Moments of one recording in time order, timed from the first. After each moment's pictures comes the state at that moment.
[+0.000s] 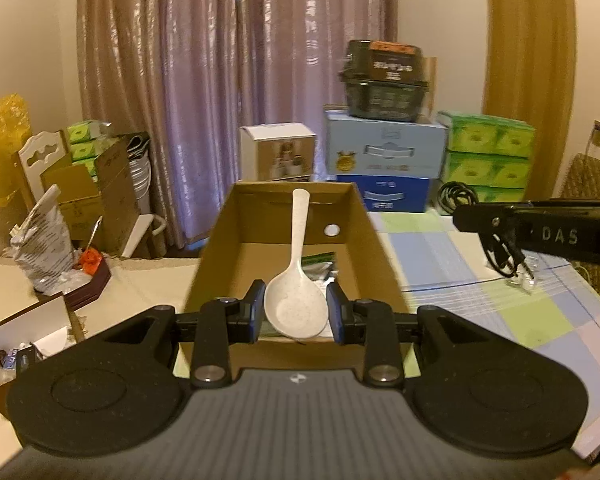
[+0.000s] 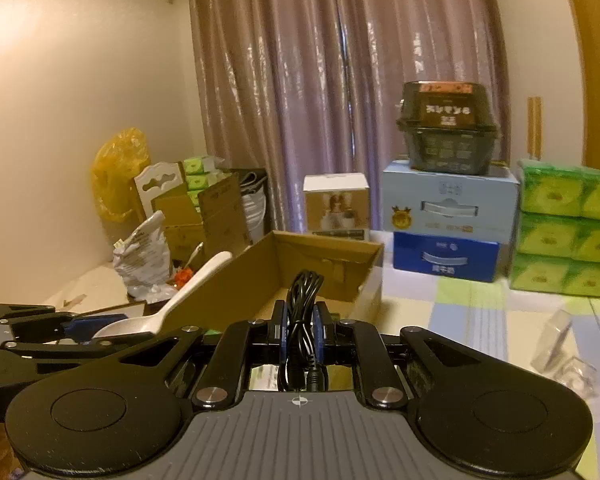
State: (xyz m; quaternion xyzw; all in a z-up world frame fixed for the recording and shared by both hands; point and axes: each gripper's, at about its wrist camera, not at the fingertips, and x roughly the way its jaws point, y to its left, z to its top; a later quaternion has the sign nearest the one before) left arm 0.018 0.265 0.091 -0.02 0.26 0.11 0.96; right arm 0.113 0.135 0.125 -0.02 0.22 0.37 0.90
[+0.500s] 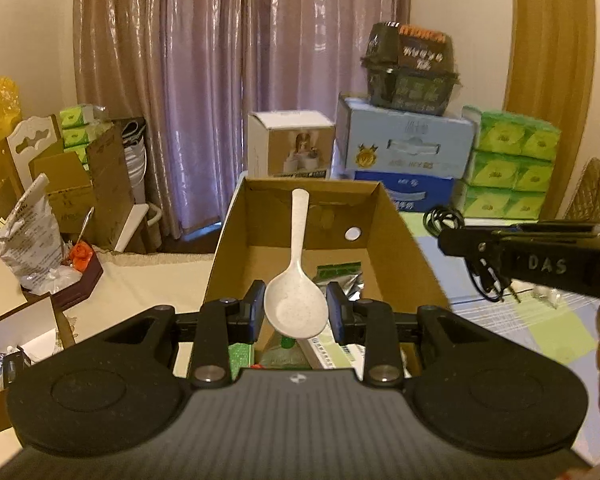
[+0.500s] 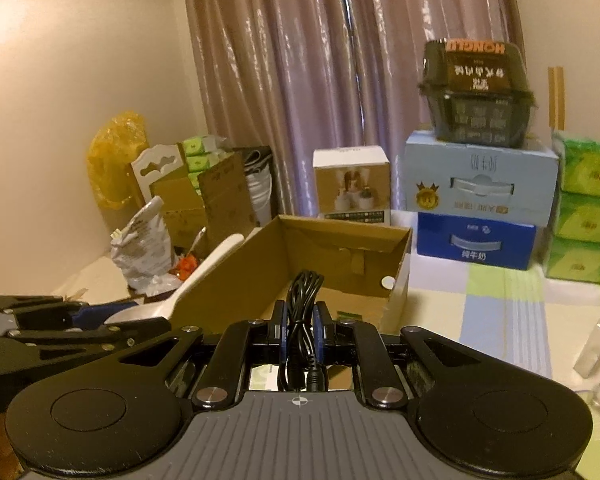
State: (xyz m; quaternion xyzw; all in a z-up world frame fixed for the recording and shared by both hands) left arm 0.086 0.313 0.069 -0.04 0.27 0.10 0.96; right arm 0.174 0.182 0.094 -0.02 0.26 0.37 0.89
